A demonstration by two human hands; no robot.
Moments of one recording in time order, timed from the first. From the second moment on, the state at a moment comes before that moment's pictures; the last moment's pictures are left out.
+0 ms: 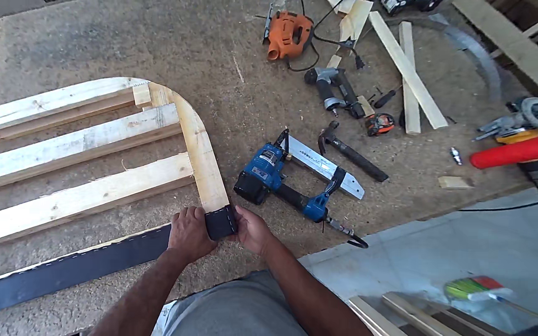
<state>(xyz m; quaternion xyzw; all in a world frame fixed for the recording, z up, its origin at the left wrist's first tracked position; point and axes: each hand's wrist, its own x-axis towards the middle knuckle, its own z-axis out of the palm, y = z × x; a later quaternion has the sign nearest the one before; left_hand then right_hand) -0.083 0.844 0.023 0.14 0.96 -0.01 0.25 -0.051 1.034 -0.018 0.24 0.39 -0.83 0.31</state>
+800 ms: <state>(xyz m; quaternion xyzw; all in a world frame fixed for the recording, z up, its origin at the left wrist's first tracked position) -0.080 0.833 0.009 0.16 0.97 0.03 0.19 -0.052 1.035 -0.018 0.28 0.44 -0.79 0.32</state>
